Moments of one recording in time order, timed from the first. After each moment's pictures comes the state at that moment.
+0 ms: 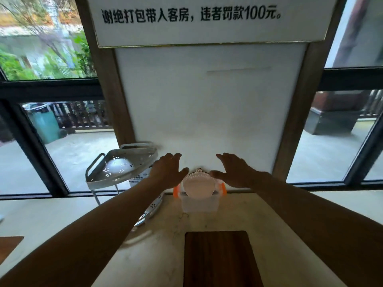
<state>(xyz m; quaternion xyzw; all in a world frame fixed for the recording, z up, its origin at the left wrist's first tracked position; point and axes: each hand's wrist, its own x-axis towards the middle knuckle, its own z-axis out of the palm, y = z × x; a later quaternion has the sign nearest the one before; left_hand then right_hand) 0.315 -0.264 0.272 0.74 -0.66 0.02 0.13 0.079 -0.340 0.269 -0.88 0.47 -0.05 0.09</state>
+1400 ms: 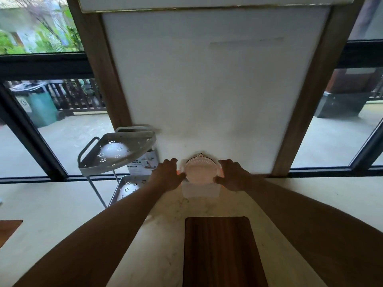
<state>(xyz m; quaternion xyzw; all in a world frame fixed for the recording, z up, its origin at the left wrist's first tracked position) 0.329 -0.285 0.189 0.78 -0.60 -0.10 0.13 0.094 -0.361 0.191 -0.86 0.49 -0.02 0.16</state>
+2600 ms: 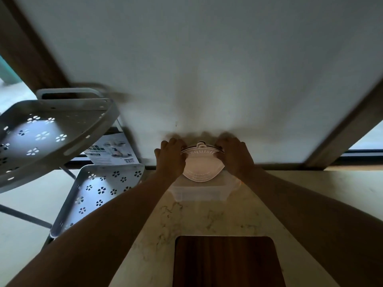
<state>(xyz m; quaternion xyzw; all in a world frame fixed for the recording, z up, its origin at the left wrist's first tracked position) 0.358 -0.494 0.018 0.77 -0.60 -0.06 0.21 0.159 -0.557 0.039 -0.86 0.49 -0.11 0.10</state>
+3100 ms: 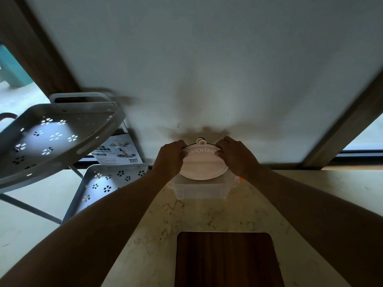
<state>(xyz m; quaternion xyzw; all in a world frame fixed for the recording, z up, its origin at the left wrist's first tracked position) 0.366 -0.477 0.042 0.70 -0.65 -0.10 0.27 0.149 -0.542 0.062 -0.89 0.43 -0.12 0.10</state>
